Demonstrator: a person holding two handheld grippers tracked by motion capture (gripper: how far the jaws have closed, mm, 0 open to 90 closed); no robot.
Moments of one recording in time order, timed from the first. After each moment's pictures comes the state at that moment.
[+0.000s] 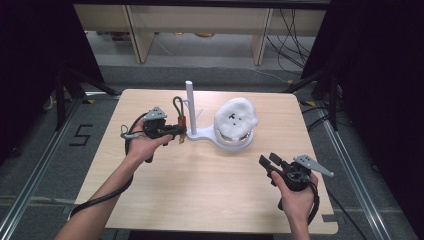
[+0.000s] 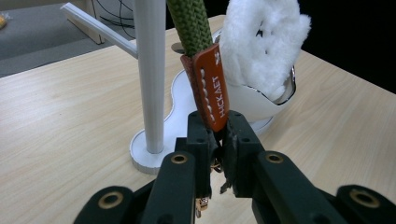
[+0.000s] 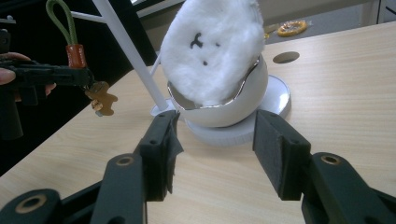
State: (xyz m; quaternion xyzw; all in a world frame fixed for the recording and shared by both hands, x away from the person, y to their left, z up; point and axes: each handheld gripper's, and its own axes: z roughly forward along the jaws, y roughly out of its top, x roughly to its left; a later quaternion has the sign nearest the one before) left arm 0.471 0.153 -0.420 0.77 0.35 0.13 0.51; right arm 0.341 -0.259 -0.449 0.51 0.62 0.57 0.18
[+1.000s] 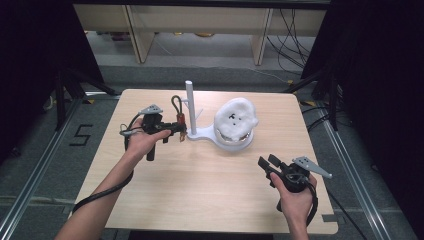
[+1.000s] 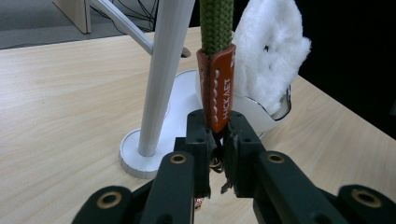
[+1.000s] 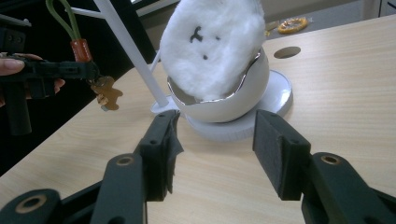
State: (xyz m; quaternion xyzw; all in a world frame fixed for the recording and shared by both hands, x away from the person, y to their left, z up) left arm 0.488 0.162 -0.428 0.74 0.39 0.07 0.55; right arm 0.339 -0.257 -0.454 0.52 0.62 0.57 0.17
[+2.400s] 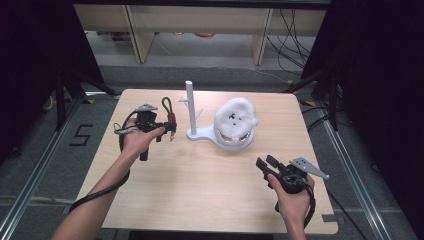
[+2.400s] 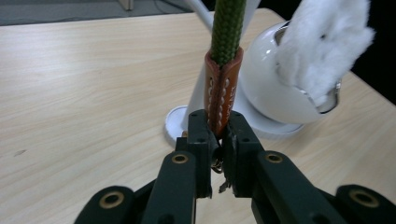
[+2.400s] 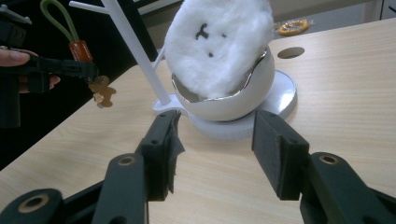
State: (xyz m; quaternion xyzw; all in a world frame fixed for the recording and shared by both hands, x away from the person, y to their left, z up) left arm 0.490 0.174 -0.424 0.74 0.46 0.11 0.48; right arm 0.337 -0.250 -0.455 0.51 0.62 0.57 0.18
